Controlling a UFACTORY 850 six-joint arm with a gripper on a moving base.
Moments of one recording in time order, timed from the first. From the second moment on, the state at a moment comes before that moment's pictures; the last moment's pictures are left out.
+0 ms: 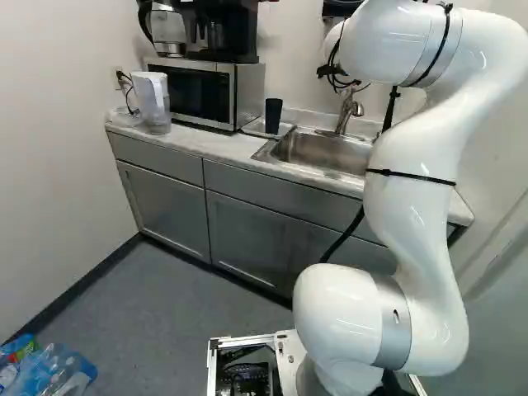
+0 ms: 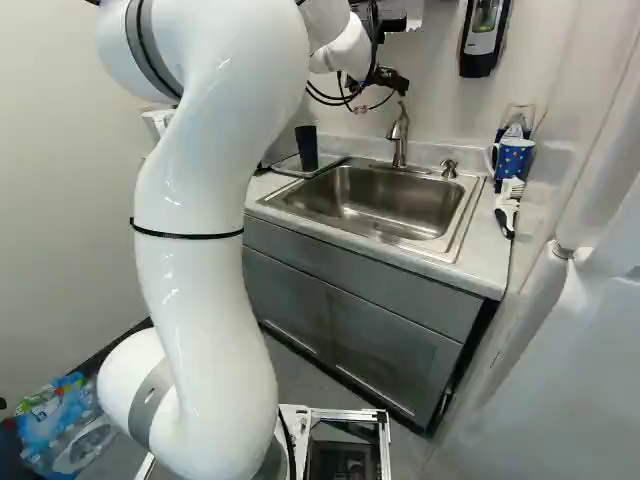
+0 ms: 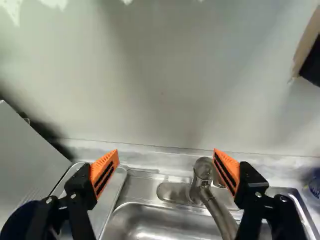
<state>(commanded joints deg) -18.5 -25.5 -98.4 -7.2 -3.9 12.0</state>
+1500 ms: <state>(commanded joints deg) -18.5 -25.5 -98.4 -7.2 -8.5 12.0</state>
